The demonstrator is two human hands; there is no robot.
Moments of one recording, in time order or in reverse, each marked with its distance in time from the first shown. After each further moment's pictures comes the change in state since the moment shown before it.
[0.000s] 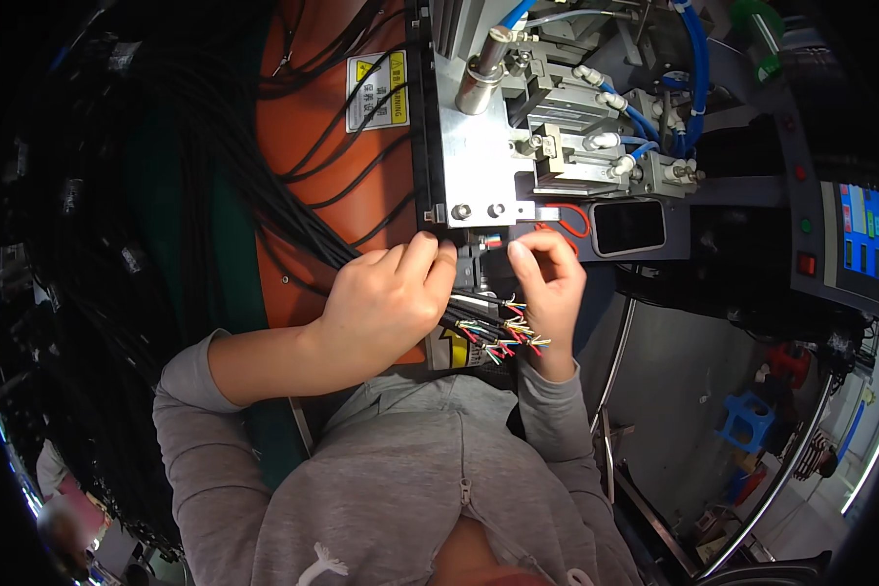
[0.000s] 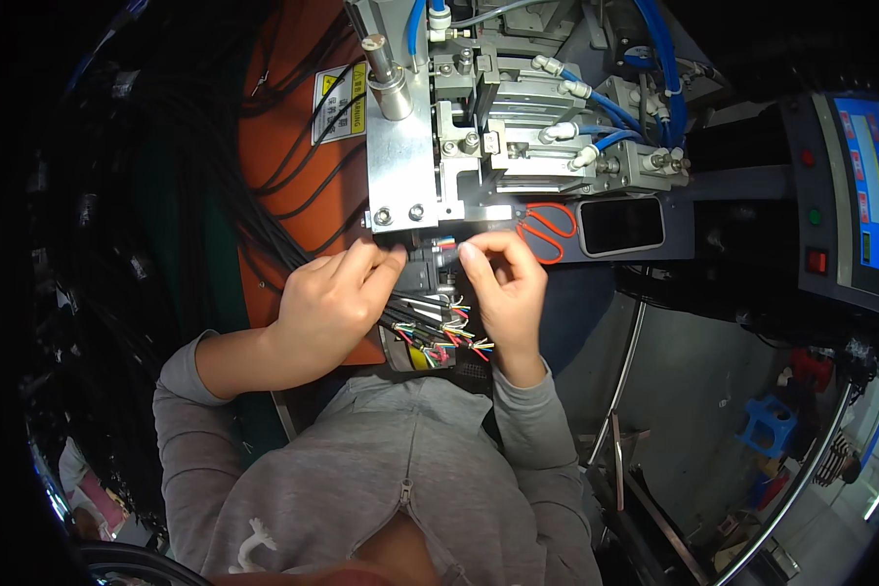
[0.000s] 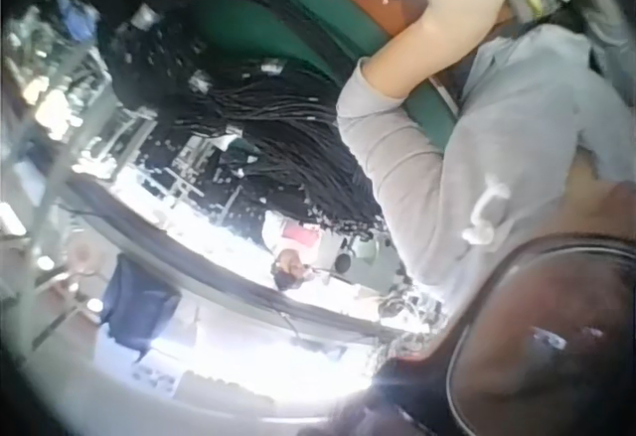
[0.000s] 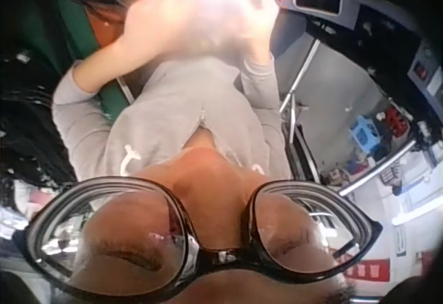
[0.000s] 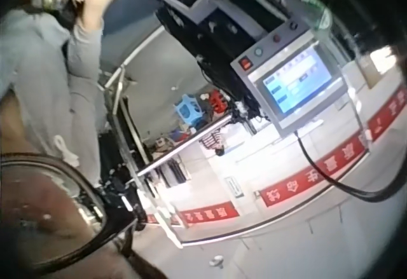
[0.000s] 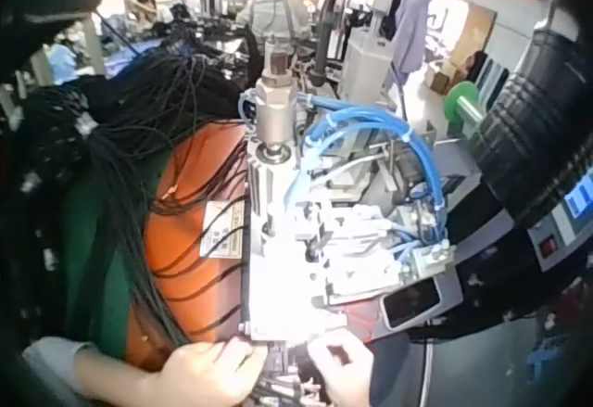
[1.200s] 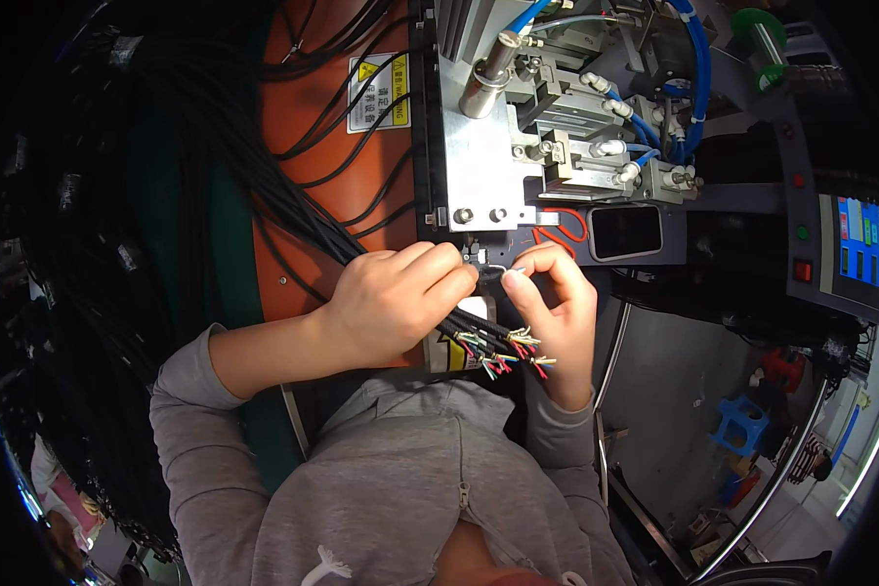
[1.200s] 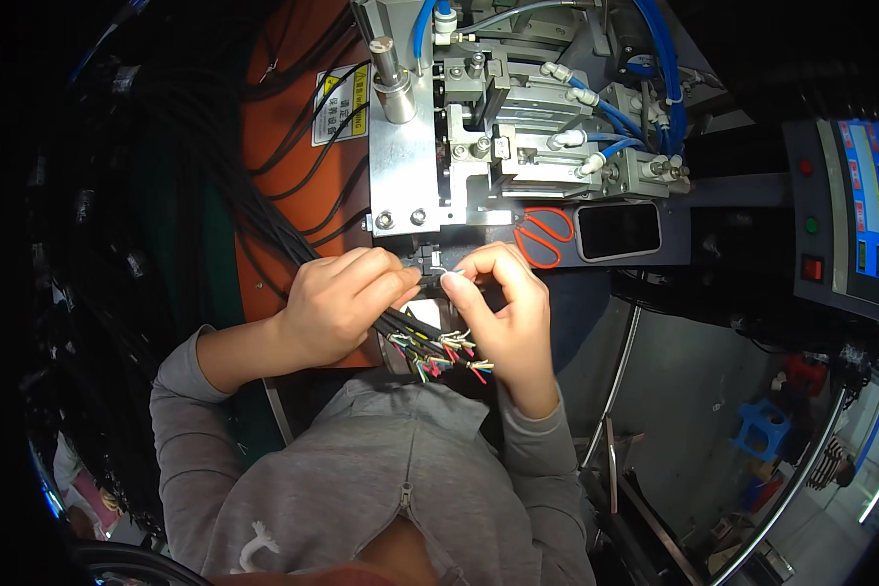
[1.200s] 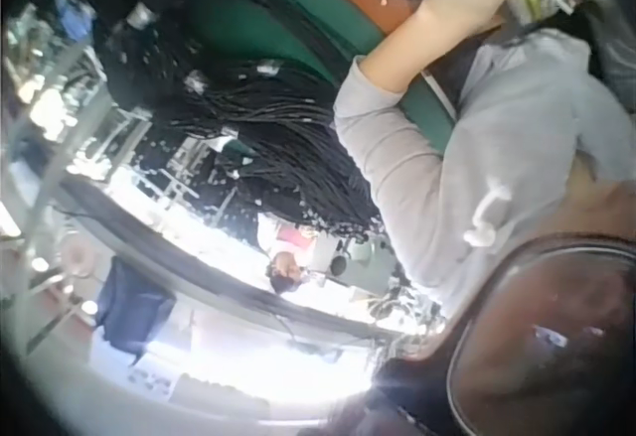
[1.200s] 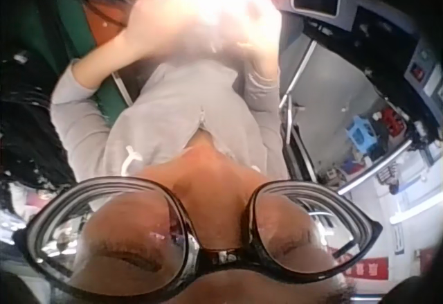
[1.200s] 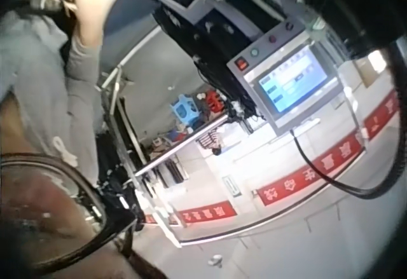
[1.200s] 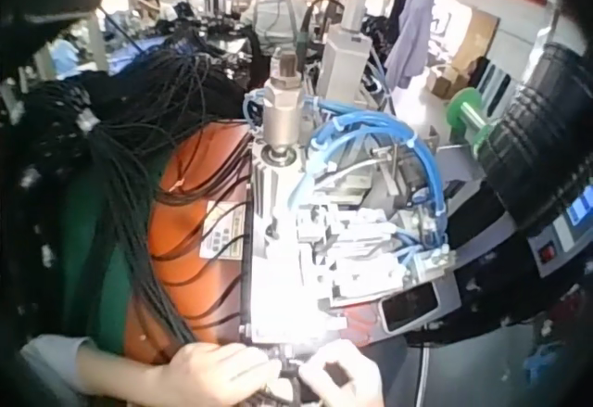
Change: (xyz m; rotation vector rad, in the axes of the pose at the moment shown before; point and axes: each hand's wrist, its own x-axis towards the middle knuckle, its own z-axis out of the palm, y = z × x) left_hand 0.003 -0.007 0.009 -0.411 0.150 0.065; right_hand -0.003 -0.044 -0.001 -0.245 -0.139 -0.040
